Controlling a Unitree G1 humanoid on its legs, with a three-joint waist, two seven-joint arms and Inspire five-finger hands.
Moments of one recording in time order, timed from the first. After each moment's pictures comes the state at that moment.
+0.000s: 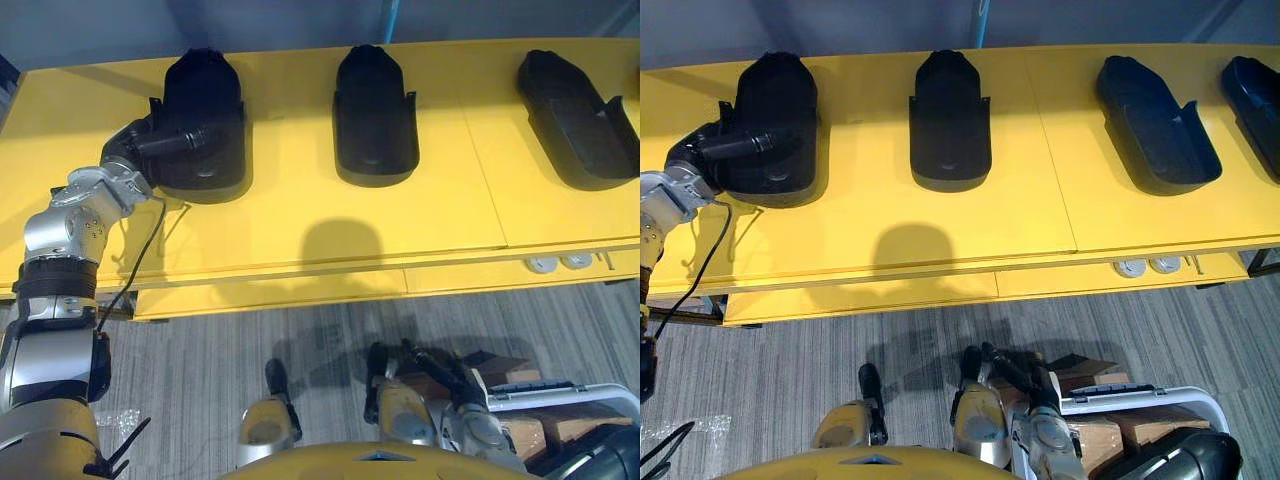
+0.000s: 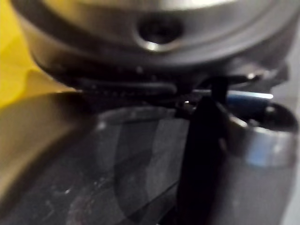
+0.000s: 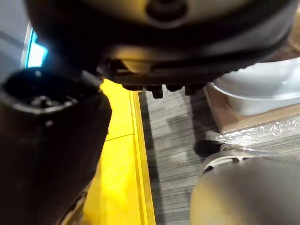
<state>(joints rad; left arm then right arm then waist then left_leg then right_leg) -0.72 0.79 0.07 0.57 -0.73 0.43 -0.13 0.22 -0.18 0.05 0.58 0.21 0.01 -0.20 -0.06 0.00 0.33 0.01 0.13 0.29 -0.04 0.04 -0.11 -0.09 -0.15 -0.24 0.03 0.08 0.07</state>
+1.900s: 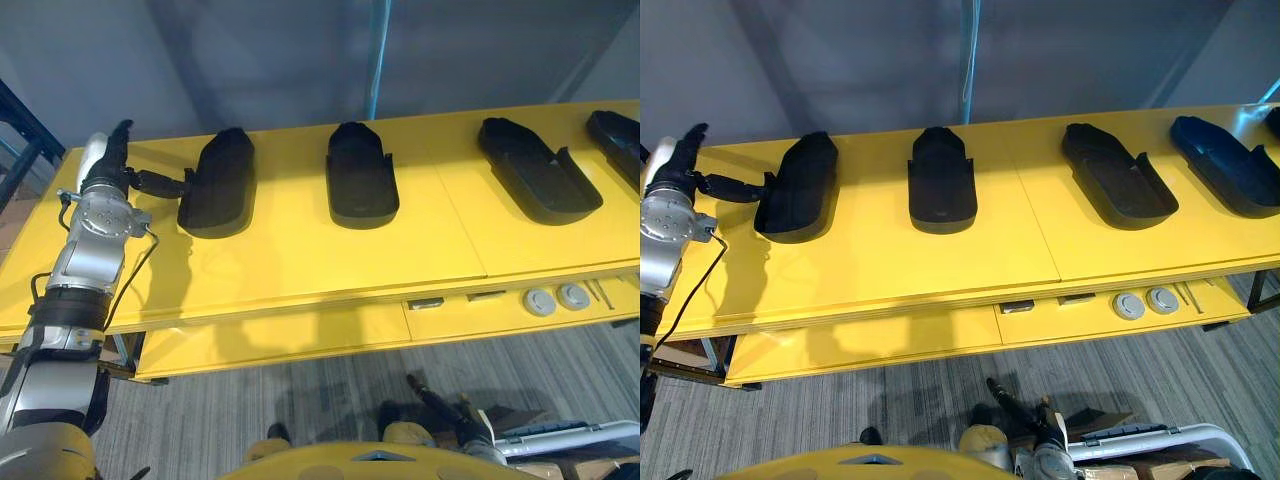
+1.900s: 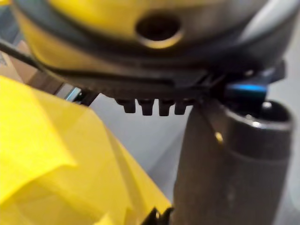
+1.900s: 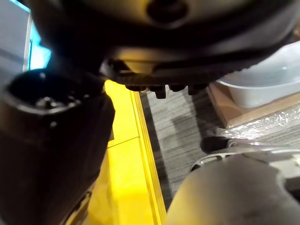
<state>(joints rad) -0.53 0.78 -0.06 0.38 0.05 0.29 0.22 0.29 -0.16 0.05 0.72 0.21 0.01 -0.21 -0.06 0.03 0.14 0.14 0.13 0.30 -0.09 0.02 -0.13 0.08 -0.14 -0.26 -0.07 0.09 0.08</state>
